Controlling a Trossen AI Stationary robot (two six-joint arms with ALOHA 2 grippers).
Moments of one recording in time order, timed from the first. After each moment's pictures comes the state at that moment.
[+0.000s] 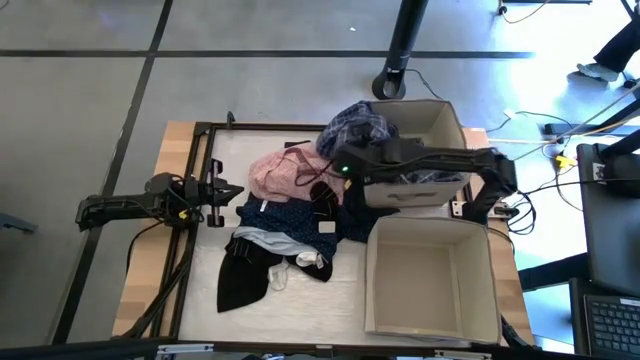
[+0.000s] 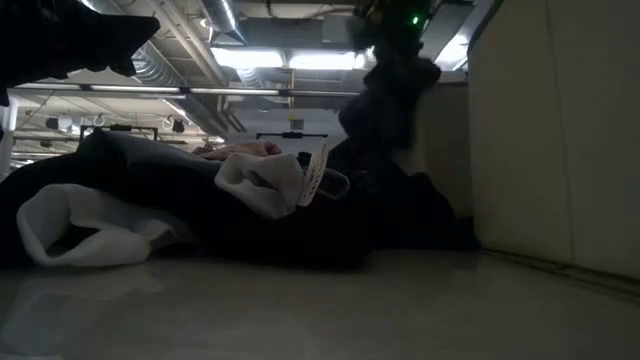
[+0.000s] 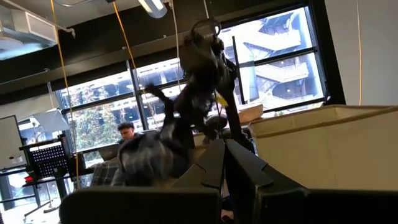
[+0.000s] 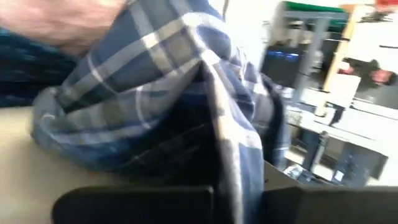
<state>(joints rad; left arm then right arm) 0.09 0.02 0.02 0.33 0.01 0.24 -0.11 1.75 1.70 -1.11 0.79 -0.59</state>
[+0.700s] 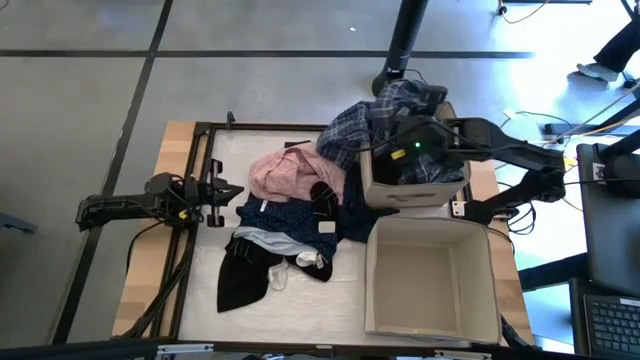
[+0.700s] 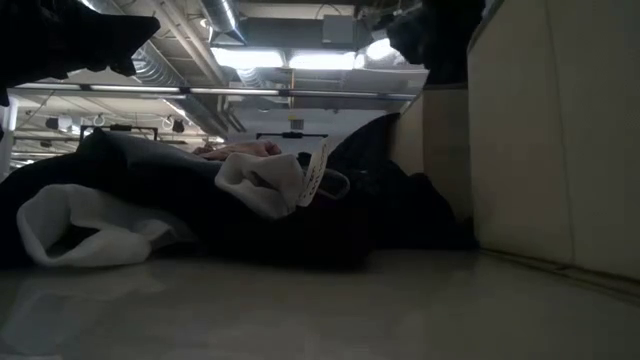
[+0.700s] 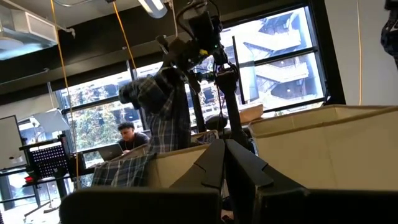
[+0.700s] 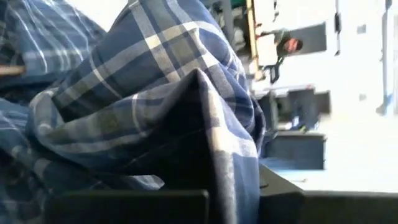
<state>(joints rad) 0.09 0.02 0.02 0.33 0.01 0.24 -0.13 1.38 1.70 -1.19 1.02 -0.49</state>
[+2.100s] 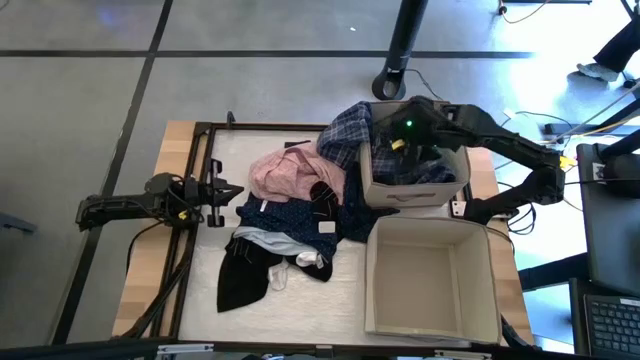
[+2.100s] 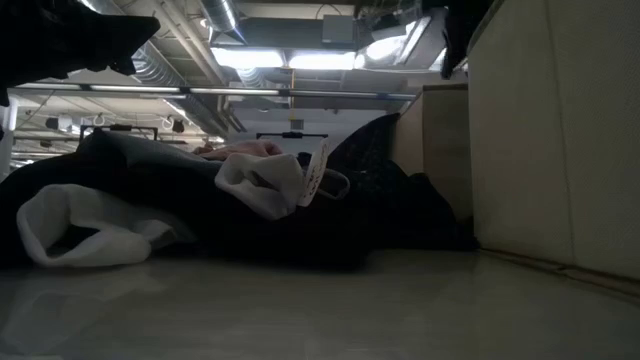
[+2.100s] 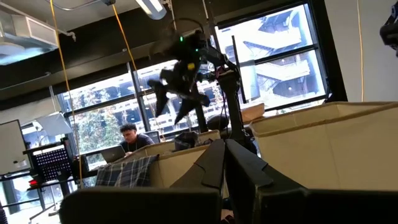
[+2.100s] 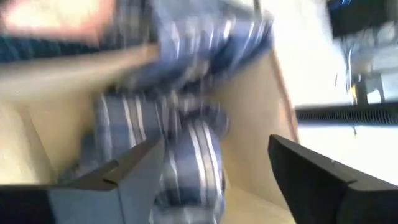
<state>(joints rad) 0.09 0.02 0.02 0.33 0.01 0.27 -0.36 1.38 1.60 -1.22 0.39 -0.30</state>
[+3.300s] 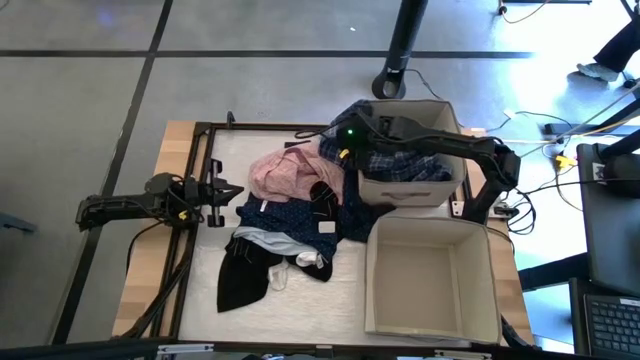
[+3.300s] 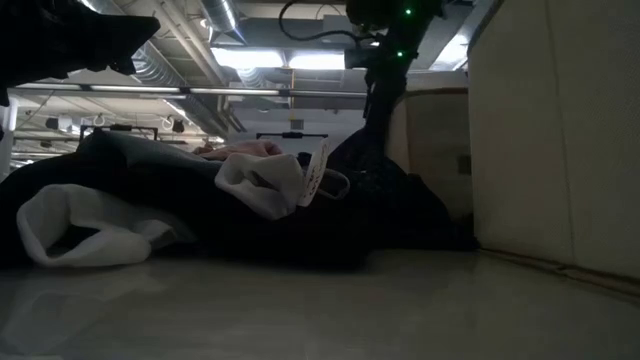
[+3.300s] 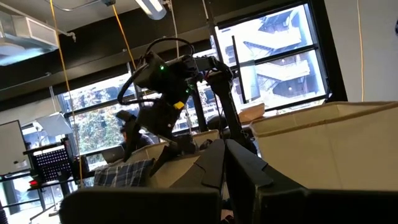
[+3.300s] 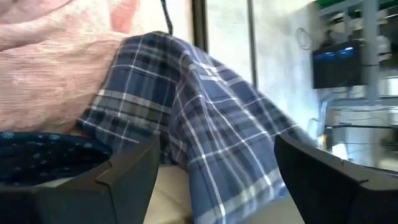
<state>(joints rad) 0.09 0.02 0.02 0.33 0.01 0.27 -0.32 1.74 1.59 -0.78 0.45 -0.54</state>
